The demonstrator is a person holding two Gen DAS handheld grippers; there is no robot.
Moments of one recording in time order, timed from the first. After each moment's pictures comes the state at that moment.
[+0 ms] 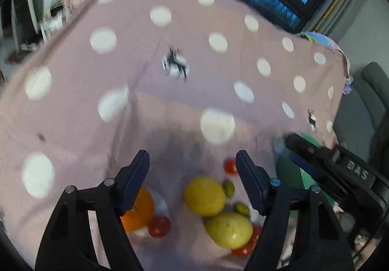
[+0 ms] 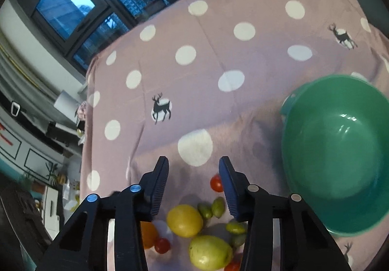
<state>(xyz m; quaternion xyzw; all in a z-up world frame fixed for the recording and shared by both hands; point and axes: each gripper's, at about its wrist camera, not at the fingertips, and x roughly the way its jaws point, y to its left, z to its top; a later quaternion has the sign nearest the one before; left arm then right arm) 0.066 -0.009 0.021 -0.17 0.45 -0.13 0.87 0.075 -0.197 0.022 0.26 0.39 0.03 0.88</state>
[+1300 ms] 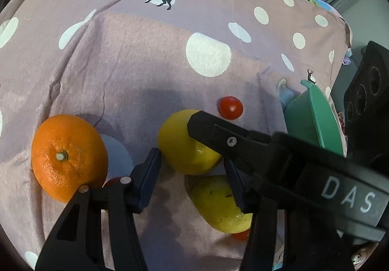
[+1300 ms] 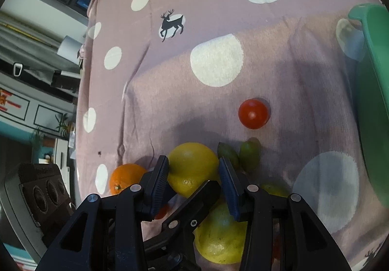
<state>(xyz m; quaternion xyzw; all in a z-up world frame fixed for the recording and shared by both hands) 0.063 -0.044 -0.036 -0.16 0.53 -0.16 0.82 0.095 -0.156 -0.049 0.24 0.52 0.12 0.81</state>
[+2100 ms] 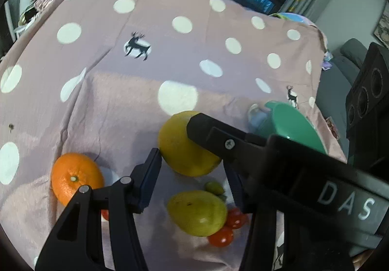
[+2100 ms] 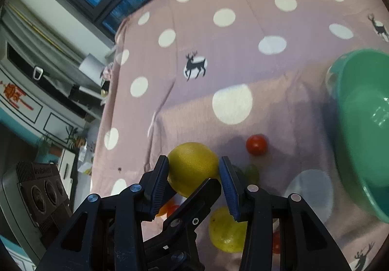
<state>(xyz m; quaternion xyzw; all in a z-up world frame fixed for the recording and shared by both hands) 0.042 -0.060 0.013 -0.12 0.42 -0.19 0.88 0.056 -0.167 0.010 0.24 0.41 0.13 0.87</state>
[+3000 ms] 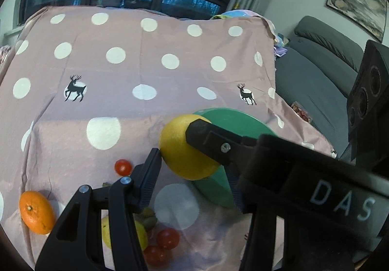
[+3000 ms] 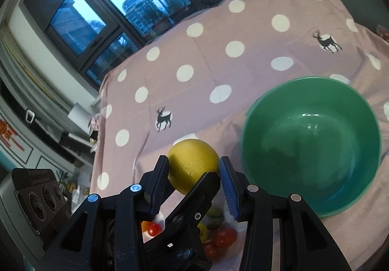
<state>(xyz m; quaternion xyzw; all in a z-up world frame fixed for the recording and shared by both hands) 0.021 -0.143 0.049 -0.06 0.34 -0.30 0.89 -0.001 -0.244 0.043 0.28 0.31 0.03 0.91</state>
